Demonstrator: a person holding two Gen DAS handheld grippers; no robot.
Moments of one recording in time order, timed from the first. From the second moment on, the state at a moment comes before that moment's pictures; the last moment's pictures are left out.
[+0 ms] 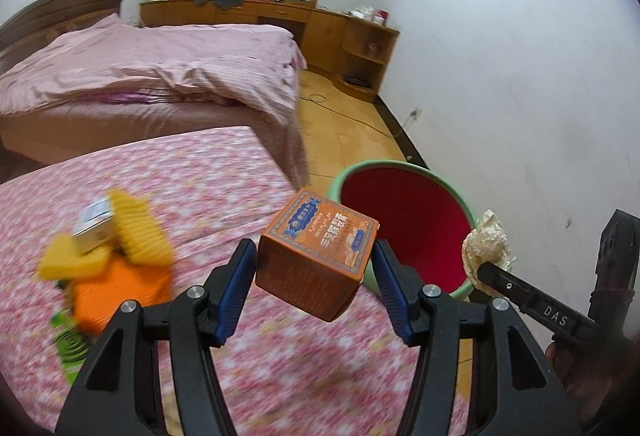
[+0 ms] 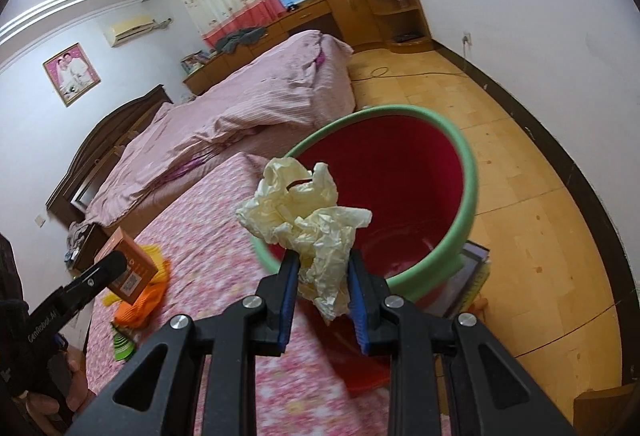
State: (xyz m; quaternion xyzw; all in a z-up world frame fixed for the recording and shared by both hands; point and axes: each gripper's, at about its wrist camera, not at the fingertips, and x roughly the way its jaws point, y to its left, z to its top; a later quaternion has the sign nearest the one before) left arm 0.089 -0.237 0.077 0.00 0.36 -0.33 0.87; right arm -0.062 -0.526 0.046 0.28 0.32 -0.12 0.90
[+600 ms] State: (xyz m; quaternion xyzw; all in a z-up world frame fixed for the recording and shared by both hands) left arm 0.114 -0.338 0.027 0.06 0.39 -0.38 0.83; right arm -0.040 -0.588 0.005 0.30 0.34 -0.15 0.88
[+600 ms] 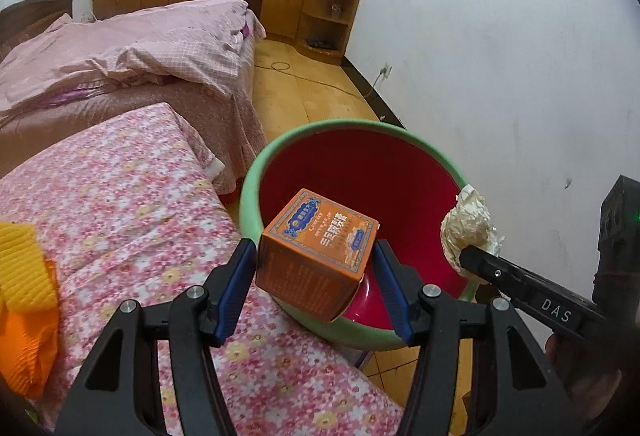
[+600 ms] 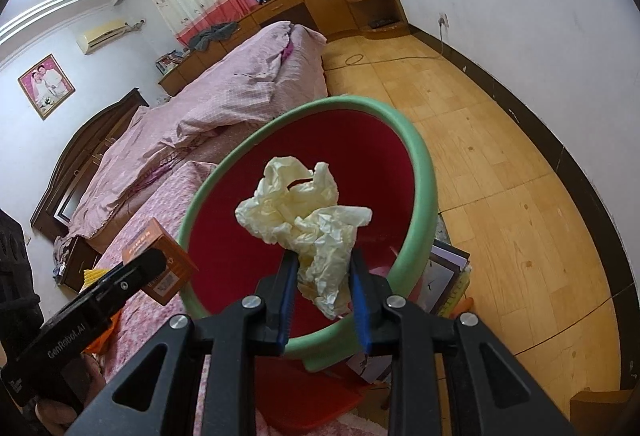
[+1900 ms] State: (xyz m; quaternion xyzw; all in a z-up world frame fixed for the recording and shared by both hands) left arm 0.078 -0.237 0.075 0.00 0.38 -0.31 0.87; right arm -0.066 -0.537 0.045 0.30 0.32 -0.11 0.89
